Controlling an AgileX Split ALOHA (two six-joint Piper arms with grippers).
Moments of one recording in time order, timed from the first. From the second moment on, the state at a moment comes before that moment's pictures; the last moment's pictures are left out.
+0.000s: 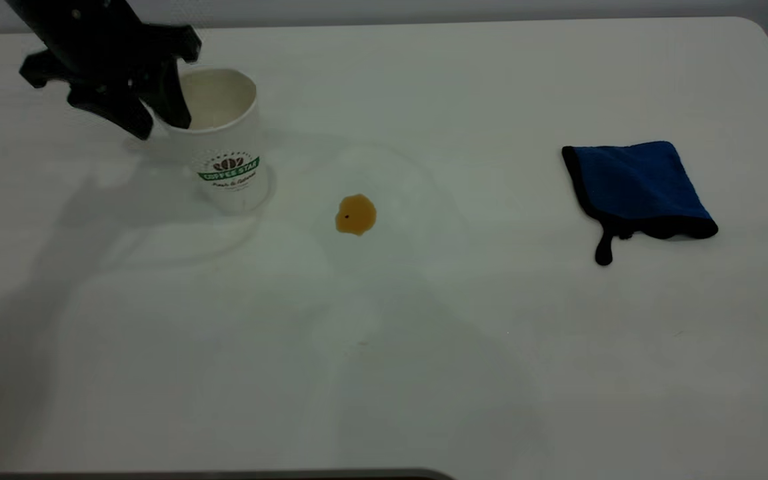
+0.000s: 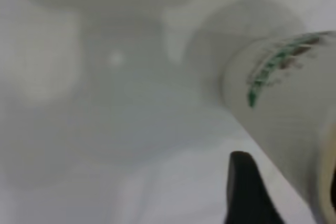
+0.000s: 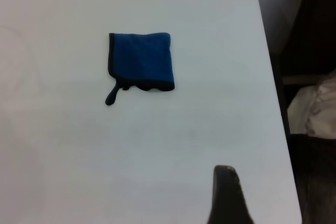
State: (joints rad) left arm -0.15 2.18 -1.35 -0.34 0.49 0.19; right arm 0.07 0.03 -0.47 -0.06 1.12 0.05
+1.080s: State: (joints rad) left arm -0.15 1.10 -1.06 -0.19 1.16 0.06; right arm 0.07 0.03 -0.47 -0.06 1.12 0.05
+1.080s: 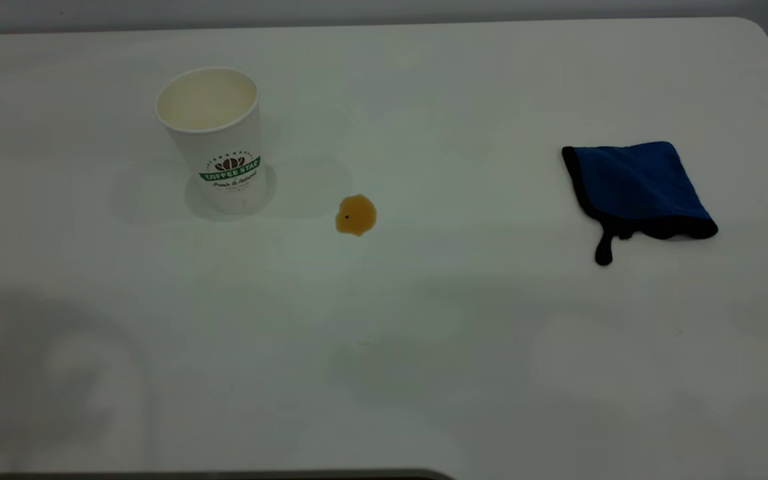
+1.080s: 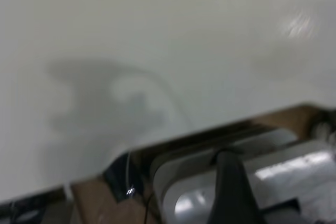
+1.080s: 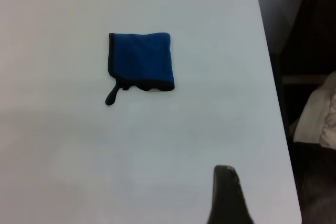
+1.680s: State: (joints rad) left arm -0.15 0.48 -0.51 -0.03 1.10 0.05; right arm 0.07 0.03 -0.47 -0.06 1.12 0.05
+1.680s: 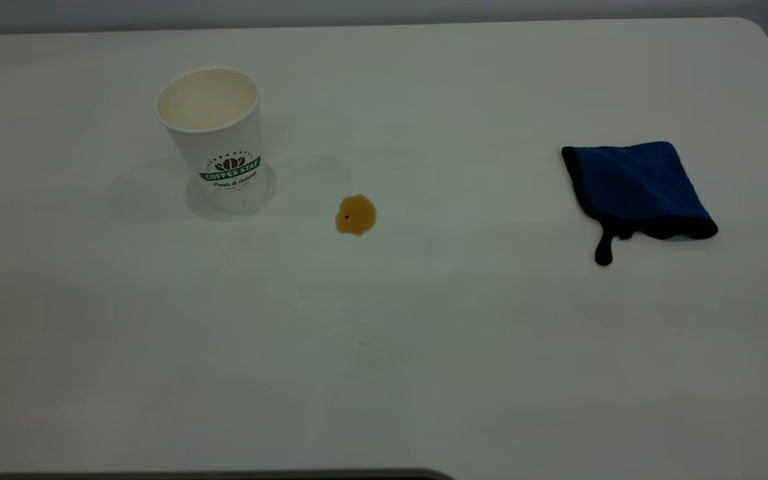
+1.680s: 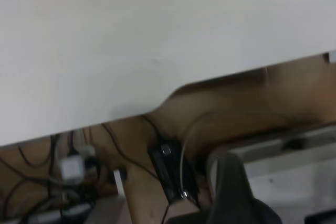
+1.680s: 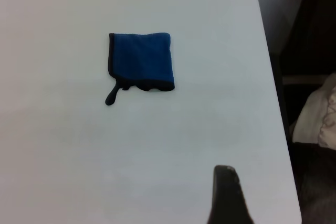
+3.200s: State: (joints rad) left arm -0.03 -0.02 -0.49 -0.01 1.11 0.05; right arm 0.07 0.58 -0.50 0.21 0.91 -0.24
